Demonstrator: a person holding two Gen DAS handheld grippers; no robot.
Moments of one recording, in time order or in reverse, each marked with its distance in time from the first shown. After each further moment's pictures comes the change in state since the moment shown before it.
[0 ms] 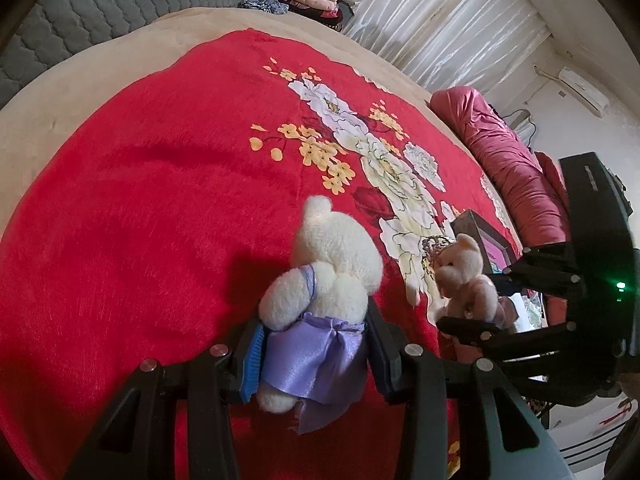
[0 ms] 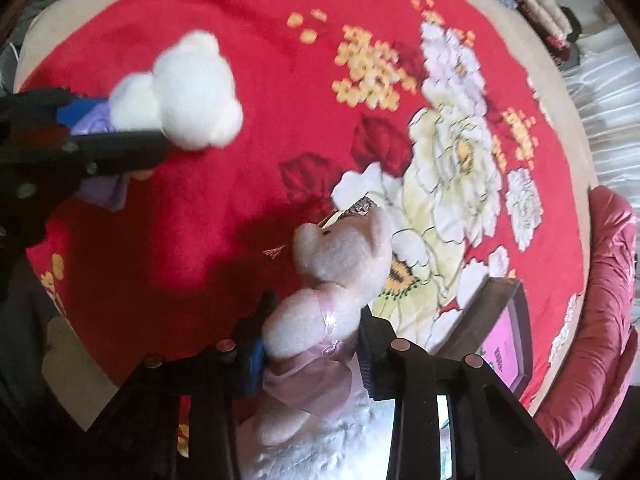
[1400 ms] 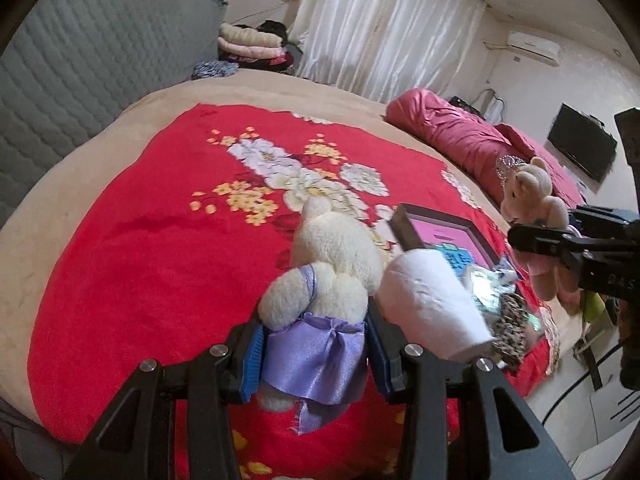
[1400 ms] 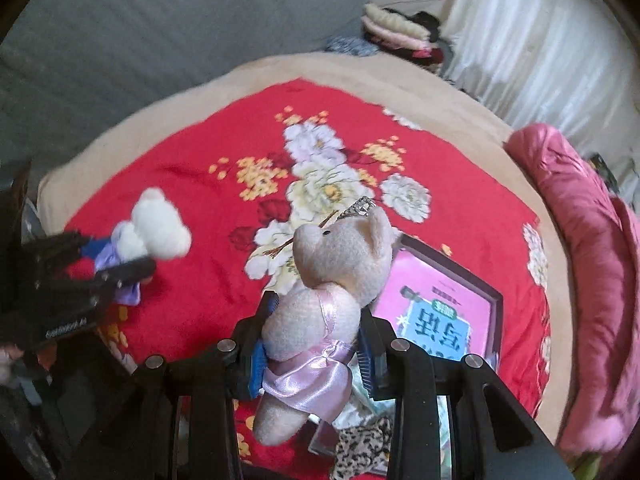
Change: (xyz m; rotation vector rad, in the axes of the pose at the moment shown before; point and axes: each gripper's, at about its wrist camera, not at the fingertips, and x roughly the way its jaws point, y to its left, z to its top) left arm -0.070 -0.104 -0.044 0.255 -0.159 0.058; right arm -0.114 -0.030 -0.141 0.442 -0.450 -0.045
